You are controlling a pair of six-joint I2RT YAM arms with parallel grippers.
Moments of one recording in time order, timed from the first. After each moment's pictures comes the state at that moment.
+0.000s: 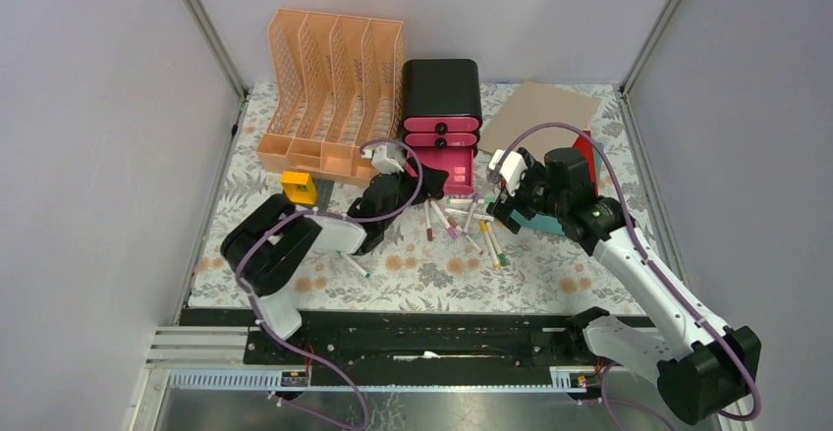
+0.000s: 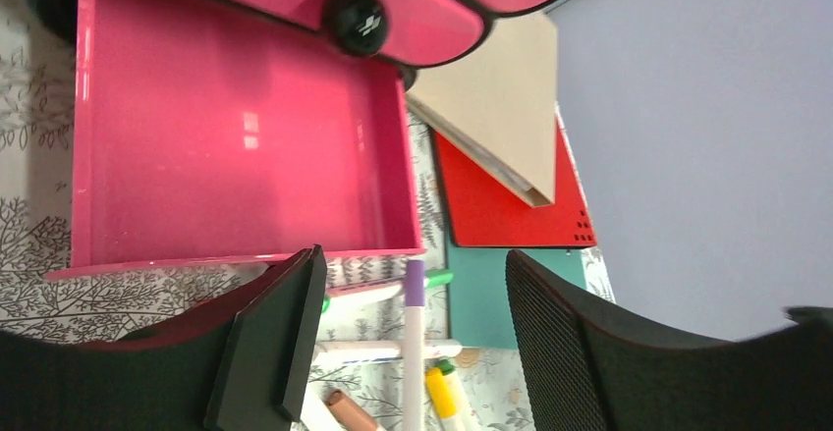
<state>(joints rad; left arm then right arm) -0.70 1.80 0.71 0.90 -0.15 -0.91 0.41 1.02 0.88 -0.47 -0.34 -0.61</state>
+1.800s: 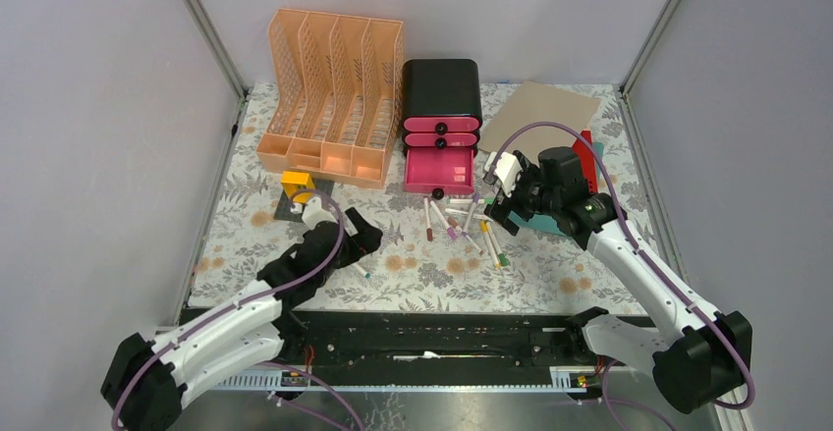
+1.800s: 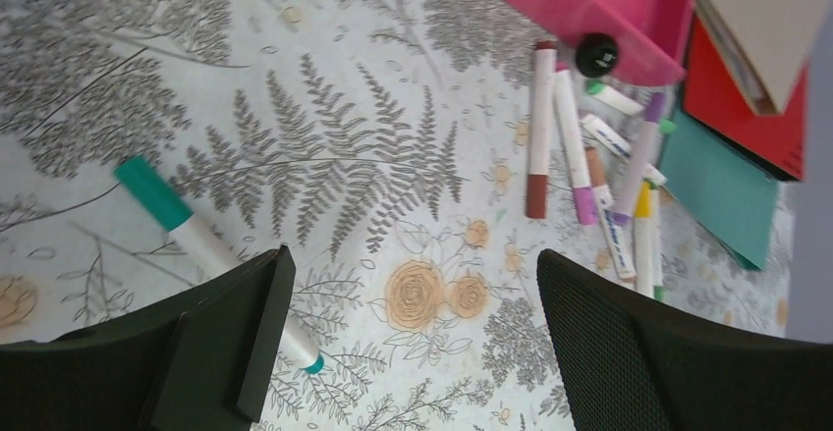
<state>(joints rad) -0.71 0.73 0.32 -0.16 -0.33 -0.96 0.41 1.08 0.87 -0.48 -0.36 -0.63</state>
